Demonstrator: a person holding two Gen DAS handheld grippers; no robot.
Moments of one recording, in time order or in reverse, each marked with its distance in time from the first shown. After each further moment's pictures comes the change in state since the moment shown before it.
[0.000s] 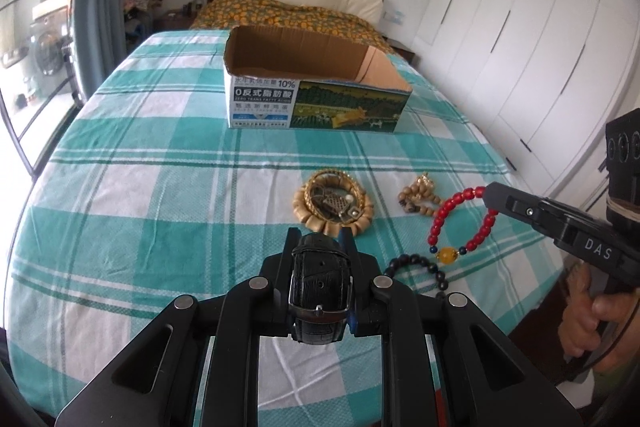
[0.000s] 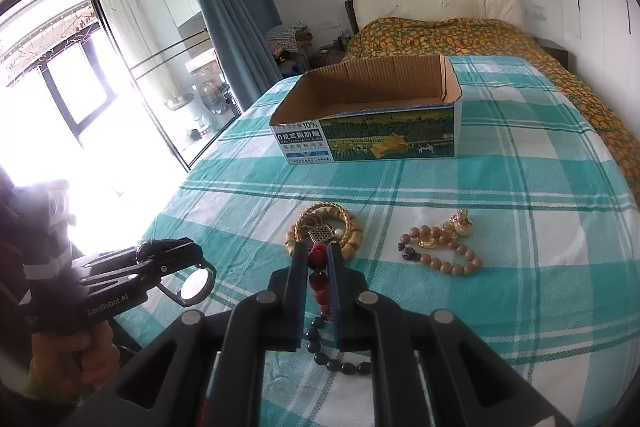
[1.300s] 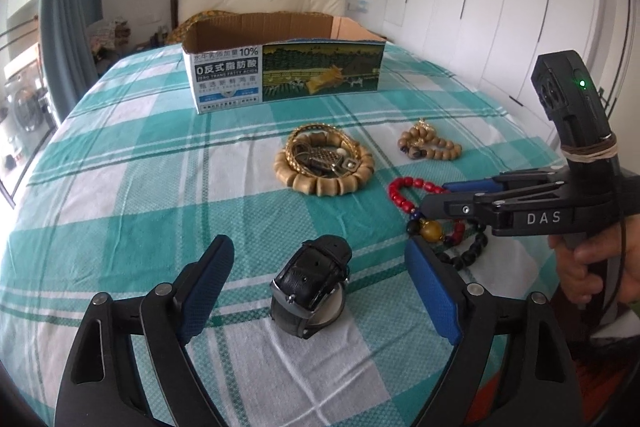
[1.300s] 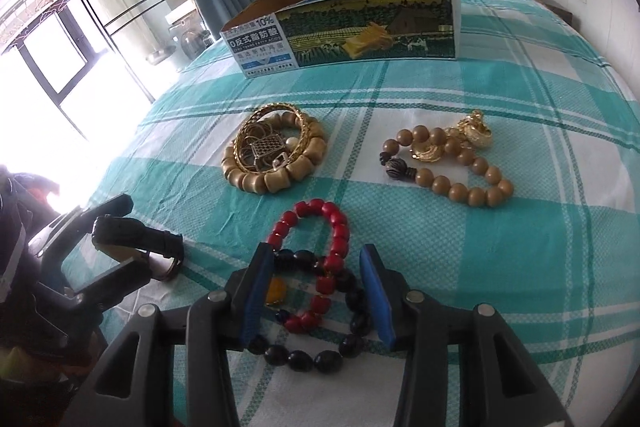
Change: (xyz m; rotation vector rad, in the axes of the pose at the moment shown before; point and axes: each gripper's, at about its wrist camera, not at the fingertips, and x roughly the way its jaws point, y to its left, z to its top) left arm 0.041 -0.009 -0.053 0.213 -0.026 -0.014; right arm 0.090 -0.033 -0.056 0.017 0.225 -0.036
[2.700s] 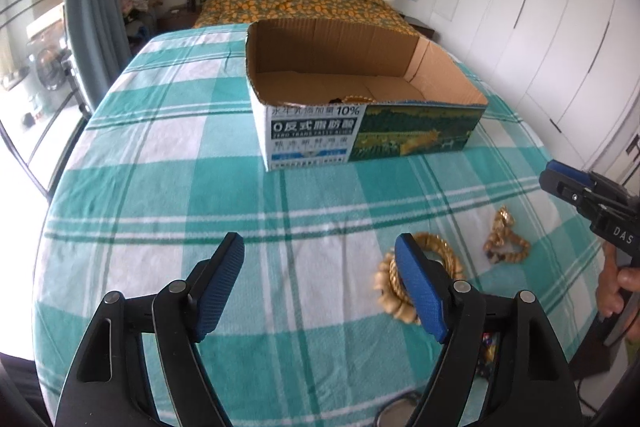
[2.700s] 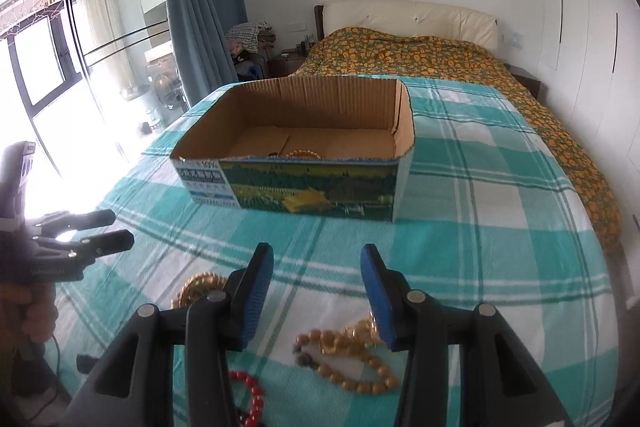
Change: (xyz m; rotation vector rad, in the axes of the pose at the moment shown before) left arm 0.033 0.076 0.102 -0.156 0.109 0.094; right arm -0.053 -0.023 0.088 -0.069 -0.244 -0.190
